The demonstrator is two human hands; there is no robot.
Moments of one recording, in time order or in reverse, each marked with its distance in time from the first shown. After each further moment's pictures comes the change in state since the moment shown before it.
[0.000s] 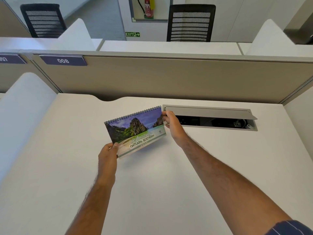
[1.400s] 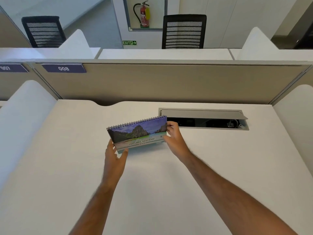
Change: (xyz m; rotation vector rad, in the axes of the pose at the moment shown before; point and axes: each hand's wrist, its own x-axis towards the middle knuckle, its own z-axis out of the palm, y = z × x) left_hand -0.013 -0.011 0.007 0.225 -0.112 0.255; right_hand -0.062 0.031 -0.022 -0.016 0.019 -0.157
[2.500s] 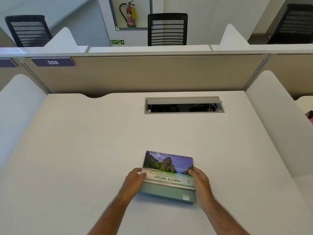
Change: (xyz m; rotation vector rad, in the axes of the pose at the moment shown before) left_hand -0.158 -0.058 0.054 0.264 -0.444 -0.285; right_hand -0.245 0.125 -0.100 0.266 0.378 0.352
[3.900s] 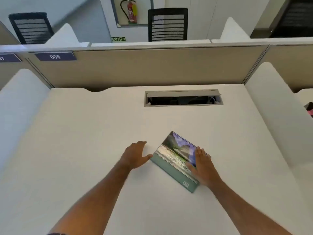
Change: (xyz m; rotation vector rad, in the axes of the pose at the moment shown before) left_hand 0.038 0.042 -0.015 0.884 -0.004 0.409; right_hand 0.041 0.008 -0.055 -1.471 -0.088 -0.524
